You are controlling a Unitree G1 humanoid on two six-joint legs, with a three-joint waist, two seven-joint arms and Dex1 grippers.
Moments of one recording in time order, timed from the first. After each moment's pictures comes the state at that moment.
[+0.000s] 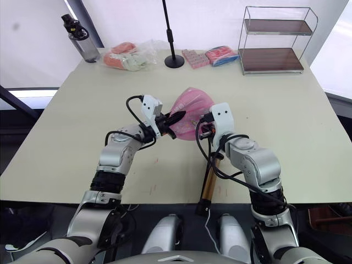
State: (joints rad) left arm -0.58 0.27 -0.01 0.29 -0.23 0.30 -0.74; right arm -0.49 -0.09 0.11 -0.36 0.32 1.15 0.11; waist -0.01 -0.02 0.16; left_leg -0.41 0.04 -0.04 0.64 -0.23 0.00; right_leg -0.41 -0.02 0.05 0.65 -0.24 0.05
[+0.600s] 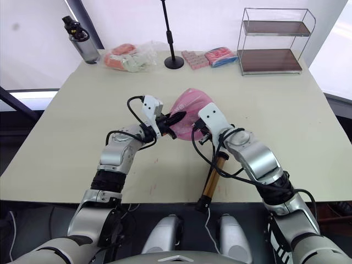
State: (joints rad) left arm -0.59 0.26 -0.01 0.32 -0.23 0.30 -0.74; right arm -0.64 -0.33 0.38 -0.26 0.19 1.09 0.30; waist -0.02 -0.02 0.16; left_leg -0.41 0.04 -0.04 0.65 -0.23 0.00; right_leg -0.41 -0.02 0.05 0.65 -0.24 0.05
